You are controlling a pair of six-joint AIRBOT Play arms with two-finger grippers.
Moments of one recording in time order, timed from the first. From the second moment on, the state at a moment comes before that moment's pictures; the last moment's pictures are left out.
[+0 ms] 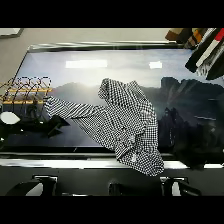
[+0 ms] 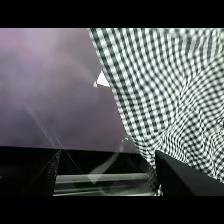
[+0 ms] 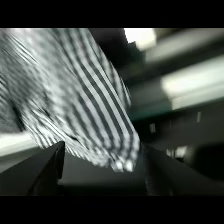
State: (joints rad) left arm 0.07 -1.02 0.71 0.94 -1.15 -1.71; right arm -0.40 -0.51 0.59 -1.19 1.68 1.76
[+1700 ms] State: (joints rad) left arm -0.45 -1.32 0.66 0.60 -0.67 -1.73; right arm -0.41 -0.63 0.36 -0.77 1.42 1.69
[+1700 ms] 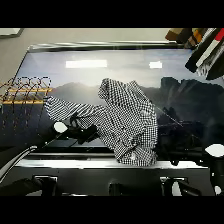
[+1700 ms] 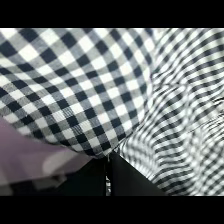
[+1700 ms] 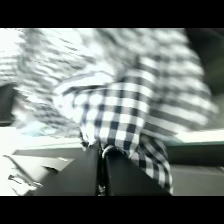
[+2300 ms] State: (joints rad) left arm -0.19 -1.17 1.29 0.78 -0.75 -1.60; right arm -0.40 -0.80 0.98 -0.30 1.06 1.41
